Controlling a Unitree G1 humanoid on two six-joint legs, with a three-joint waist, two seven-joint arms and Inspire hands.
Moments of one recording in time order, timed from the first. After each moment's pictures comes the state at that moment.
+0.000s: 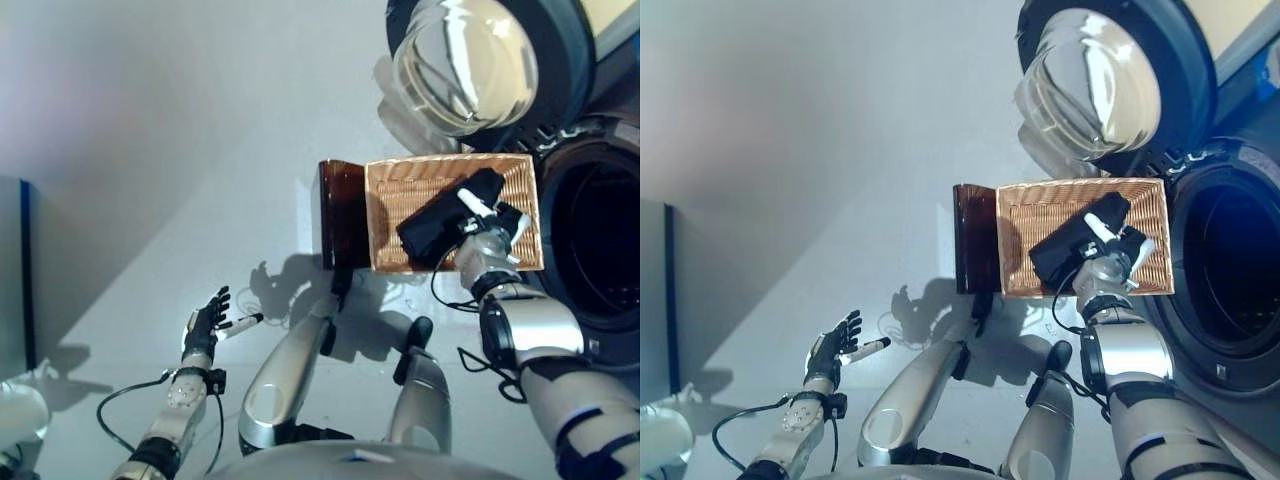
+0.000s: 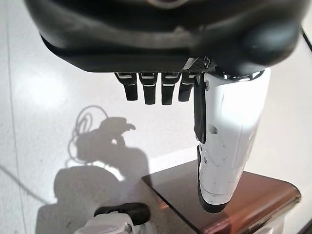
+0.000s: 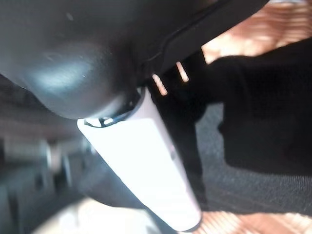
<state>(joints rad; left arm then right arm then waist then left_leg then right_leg) 0.04 0.31 -0.29 0.78 -0.29 -0.33 0.17 -0.84 -0.40 -0.10 1.39 0.65 -0.22 -0.45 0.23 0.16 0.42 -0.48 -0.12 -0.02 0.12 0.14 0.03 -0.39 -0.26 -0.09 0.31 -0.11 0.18</state>
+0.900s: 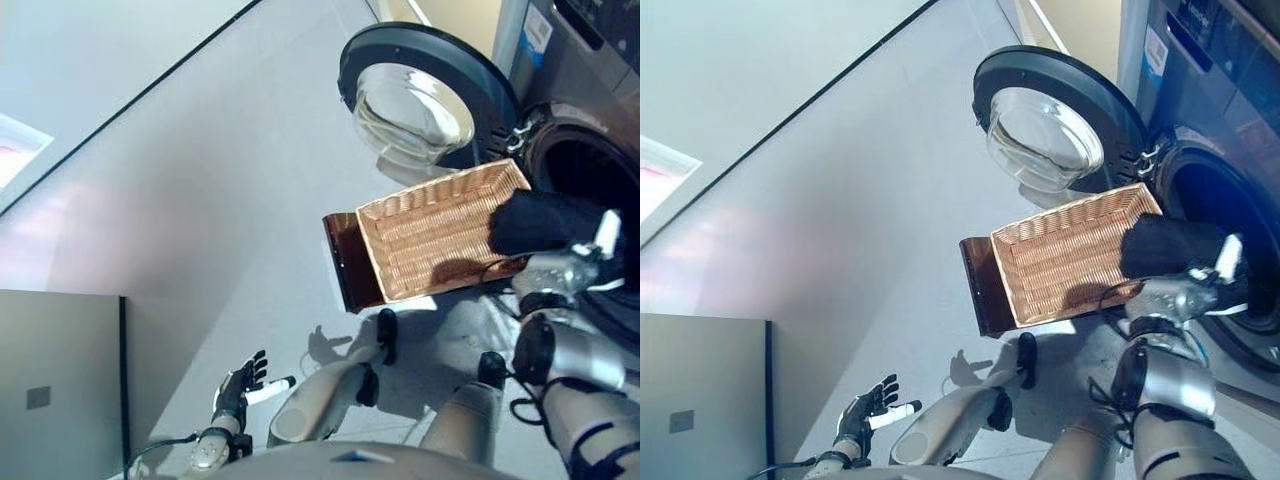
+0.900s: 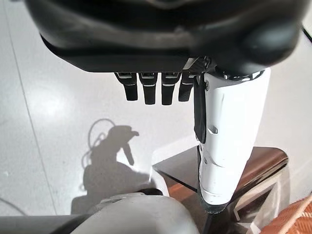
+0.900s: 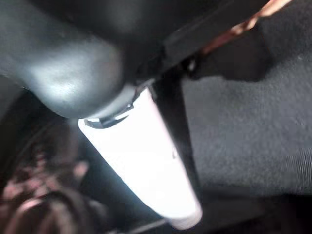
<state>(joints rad) 0.22 0.21 -0.41 0.82 -0.36 -0.34 0.06 -0.87 -0.67 -0.41 1.23 1.02 -0.46 -0.55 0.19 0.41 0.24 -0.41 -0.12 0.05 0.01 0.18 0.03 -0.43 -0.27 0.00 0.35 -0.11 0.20</state>
